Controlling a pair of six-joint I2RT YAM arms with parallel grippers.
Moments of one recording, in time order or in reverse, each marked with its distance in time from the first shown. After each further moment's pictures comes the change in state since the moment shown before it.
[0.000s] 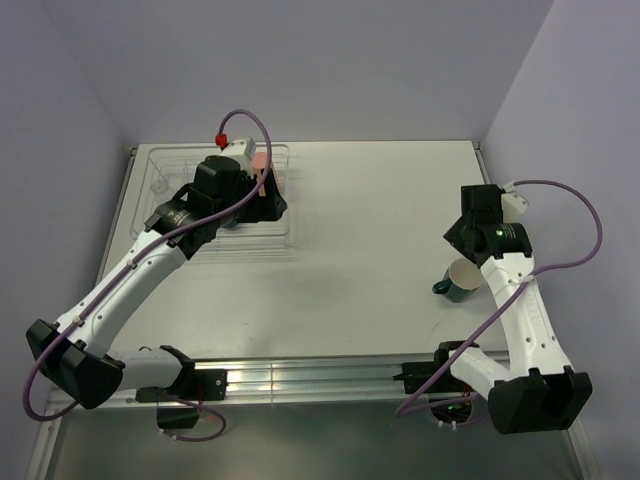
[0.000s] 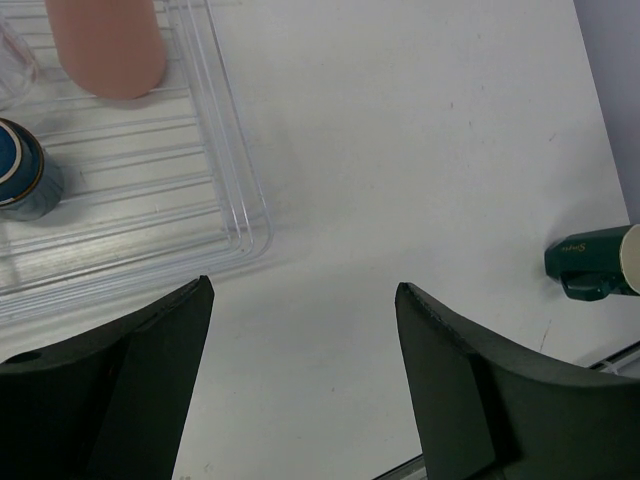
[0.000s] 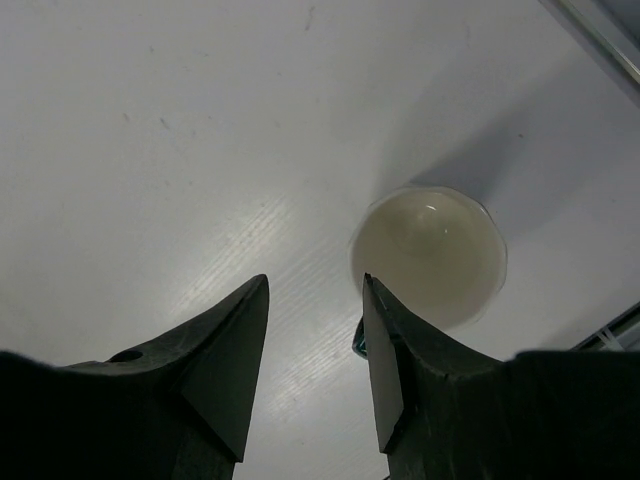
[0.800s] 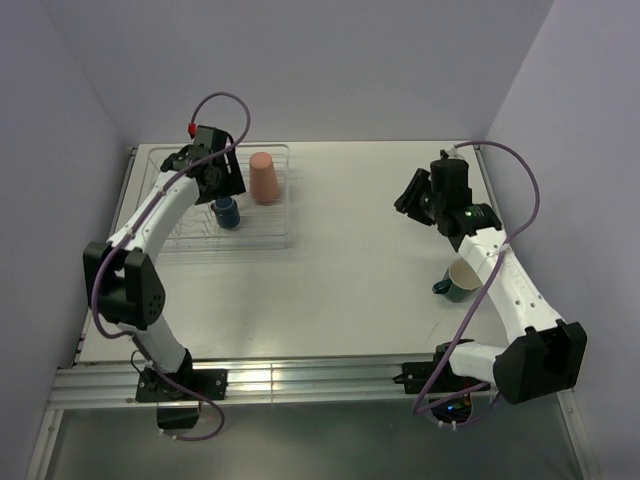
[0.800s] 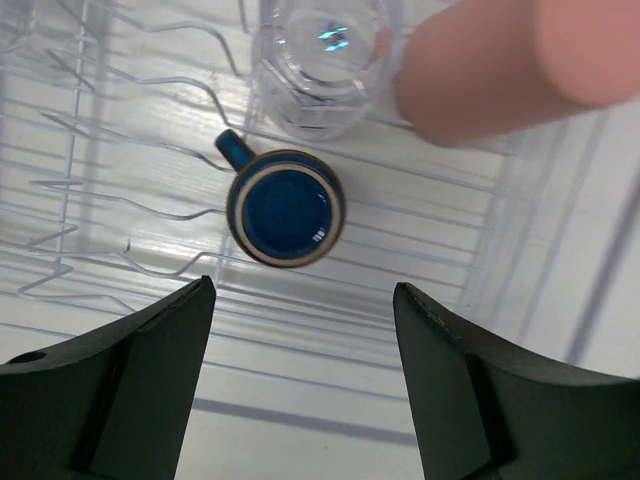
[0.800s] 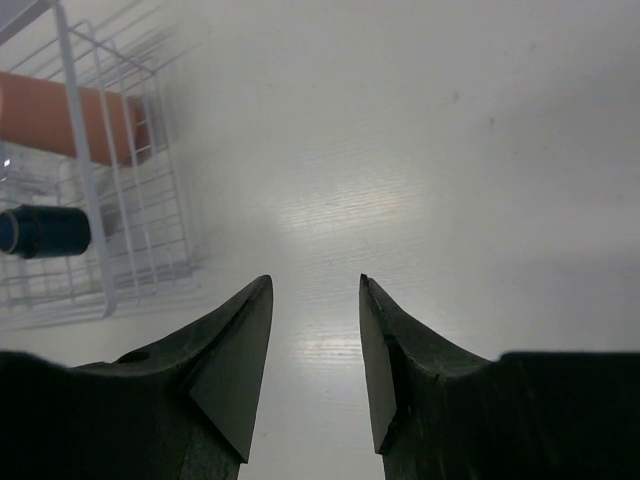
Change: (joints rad) left arm 0.319 0.486 0.261 -0.199 -0.191 0.006; right arm 0.171 0.175 0.019 0.441 -0.396 -0.134
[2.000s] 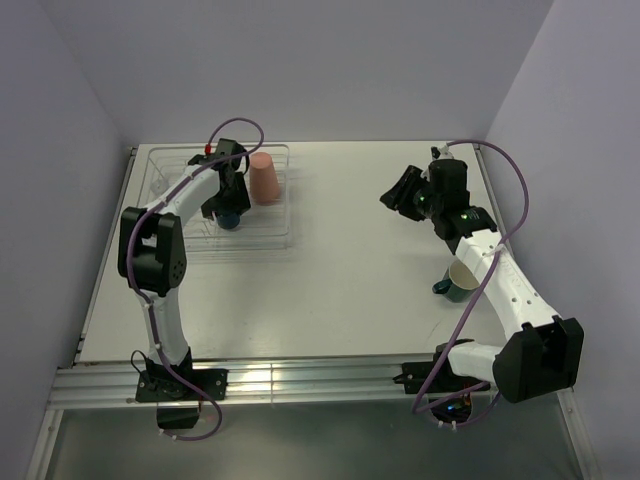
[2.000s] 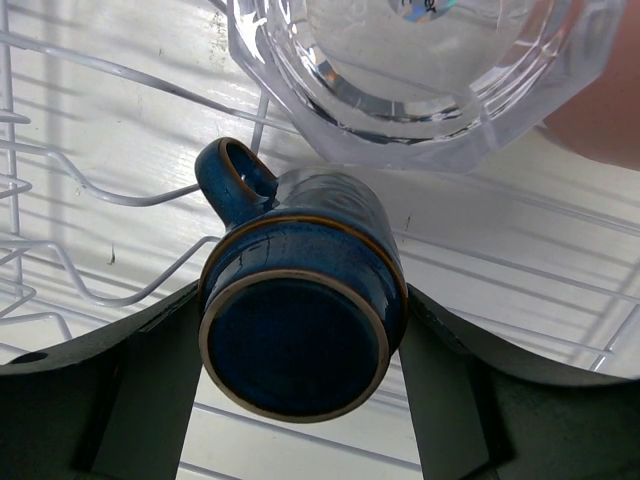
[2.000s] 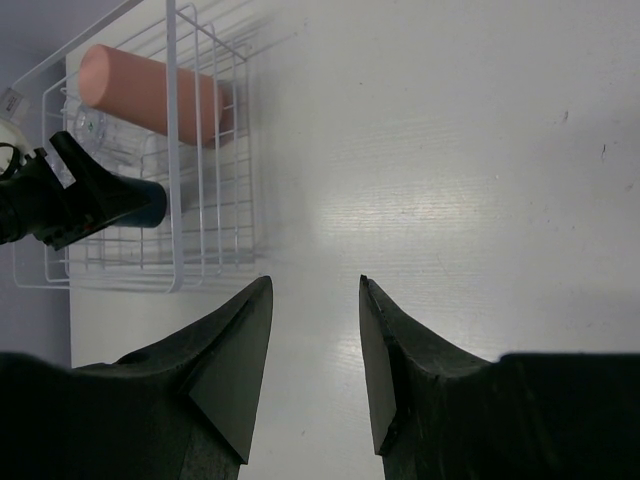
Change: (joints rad) left arm 0.005 0.257 0.056 -0.043 -0.049 -0.011; right arm 0.000 0.004 -0.044 0.145 -0.142 0.017
